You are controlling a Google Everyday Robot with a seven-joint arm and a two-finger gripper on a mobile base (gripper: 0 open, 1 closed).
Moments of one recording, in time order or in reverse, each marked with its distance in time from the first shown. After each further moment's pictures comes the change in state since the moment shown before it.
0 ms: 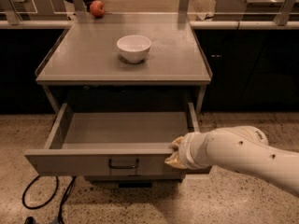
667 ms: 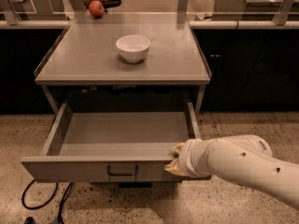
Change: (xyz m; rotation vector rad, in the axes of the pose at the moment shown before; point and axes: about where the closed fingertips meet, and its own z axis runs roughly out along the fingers) arm 0.003 0.018 -0.010 0.014 0.003 0.012
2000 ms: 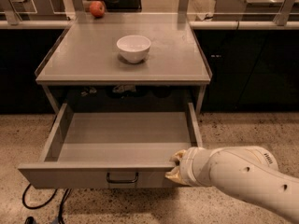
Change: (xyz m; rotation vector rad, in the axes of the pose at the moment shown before) arm 0.004 0.020 -0.011 0.015 0.003 0.013
